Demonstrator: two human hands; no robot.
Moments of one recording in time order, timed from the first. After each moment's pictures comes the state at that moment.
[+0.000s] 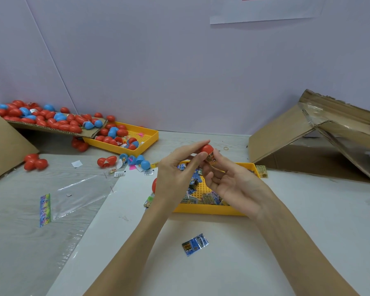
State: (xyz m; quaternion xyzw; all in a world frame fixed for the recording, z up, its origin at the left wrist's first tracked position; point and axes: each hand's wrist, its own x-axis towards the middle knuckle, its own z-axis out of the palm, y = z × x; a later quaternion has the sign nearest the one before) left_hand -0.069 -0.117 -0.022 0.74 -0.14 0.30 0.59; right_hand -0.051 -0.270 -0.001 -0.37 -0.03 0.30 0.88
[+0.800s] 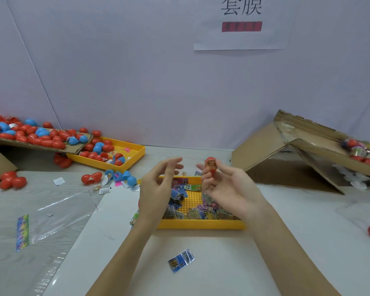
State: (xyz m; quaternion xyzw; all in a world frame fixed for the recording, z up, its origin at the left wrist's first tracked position) left_hand -0.064 -0.111 -0.028 0.72 -0.04 0.30 0.62; right_hand -0.032 -0.288 0.009 -0.31 0.03 0.29 0.91
